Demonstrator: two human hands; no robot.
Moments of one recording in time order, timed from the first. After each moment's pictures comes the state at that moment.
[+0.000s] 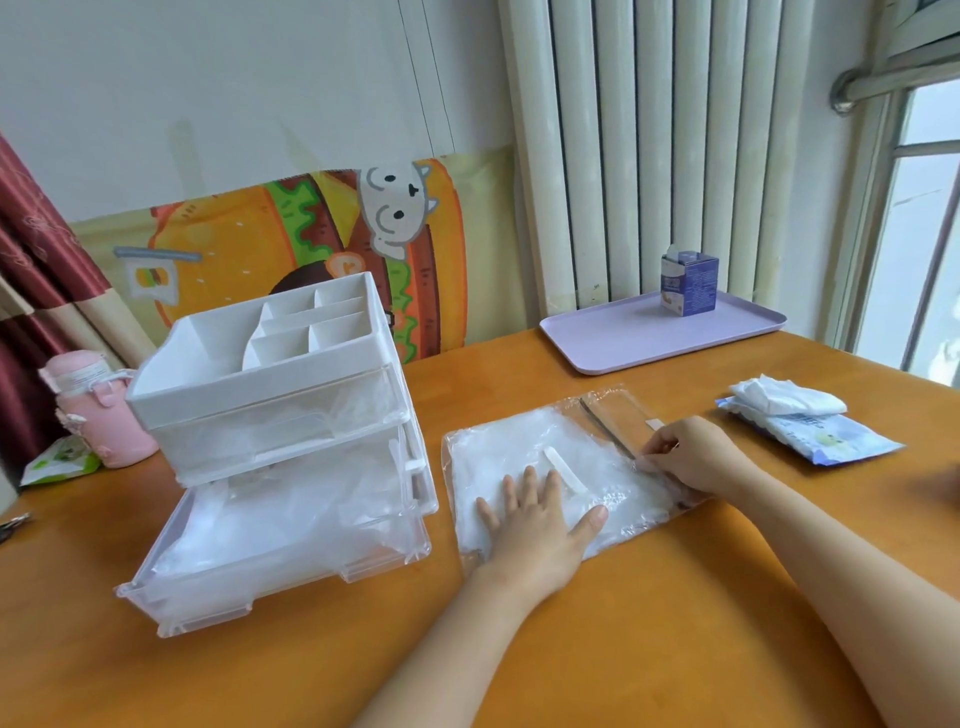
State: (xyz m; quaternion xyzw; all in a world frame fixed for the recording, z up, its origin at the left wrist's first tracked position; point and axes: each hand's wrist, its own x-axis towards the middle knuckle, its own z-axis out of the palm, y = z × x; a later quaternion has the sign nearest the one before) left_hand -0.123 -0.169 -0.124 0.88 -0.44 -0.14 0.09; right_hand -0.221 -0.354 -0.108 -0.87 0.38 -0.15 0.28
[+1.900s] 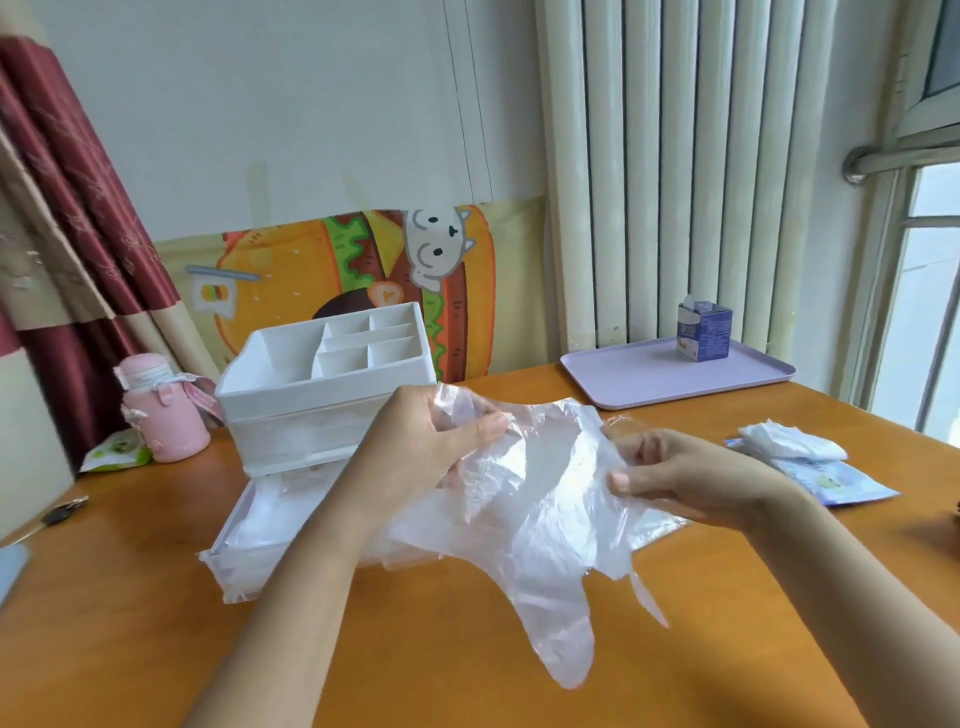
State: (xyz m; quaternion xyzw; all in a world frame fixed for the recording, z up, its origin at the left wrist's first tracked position) left_hand -0.124 -0.051 0.030 0.72 -0.47 -0.05 0.51; right_hand -0.258 -0.272 -0.028 -0.69 -0.05 -0.02 0.72
